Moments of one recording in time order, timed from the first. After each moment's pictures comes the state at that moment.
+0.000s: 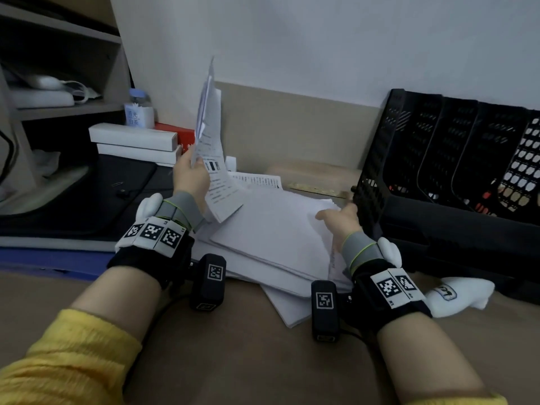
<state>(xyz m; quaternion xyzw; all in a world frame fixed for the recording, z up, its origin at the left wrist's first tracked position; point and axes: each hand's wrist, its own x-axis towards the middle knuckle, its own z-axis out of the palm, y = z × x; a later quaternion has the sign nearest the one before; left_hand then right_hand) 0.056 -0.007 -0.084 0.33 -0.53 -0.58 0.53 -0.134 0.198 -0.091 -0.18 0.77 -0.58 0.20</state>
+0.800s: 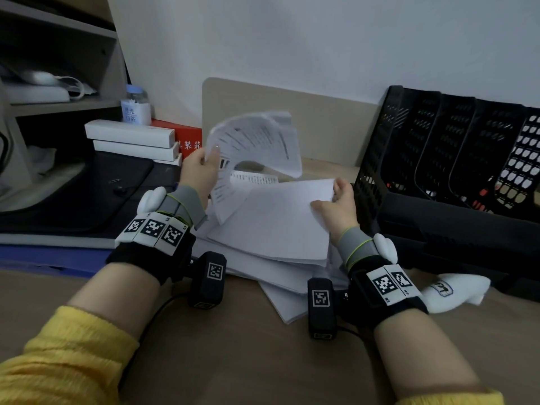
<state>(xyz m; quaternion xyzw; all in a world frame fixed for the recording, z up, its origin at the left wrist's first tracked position) 0.059 0.048 -0.053 0.32 -0.62 -0.54 0.48 -0.130 0.189 -0.093 -0.27 0.68 -0.67 0.13</state>
